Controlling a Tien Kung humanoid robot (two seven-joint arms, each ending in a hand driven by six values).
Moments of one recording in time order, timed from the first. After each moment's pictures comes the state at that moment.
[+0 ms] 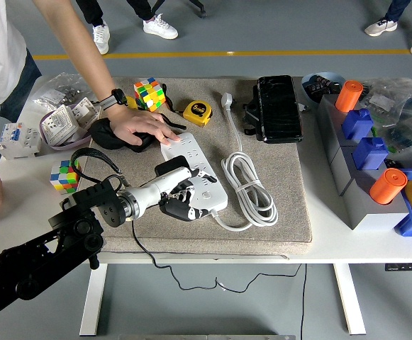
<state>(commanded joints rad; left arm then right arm) -0.45 0.26 -0.75 -1.41 1.41 -0.03 0.23 0.00 -0.31 0.79 0.39 -0.08 -0.05 0.12</state>
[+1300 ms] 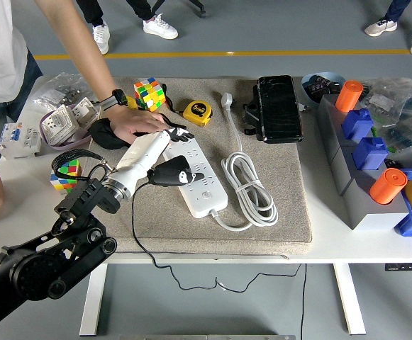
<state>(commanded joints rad) -0.46 0.18 -0.78 -1.21 1.87 0.31 0.12 0.00 -0.31 0.80 0.39 -0.08 -0.06 0.12</state>
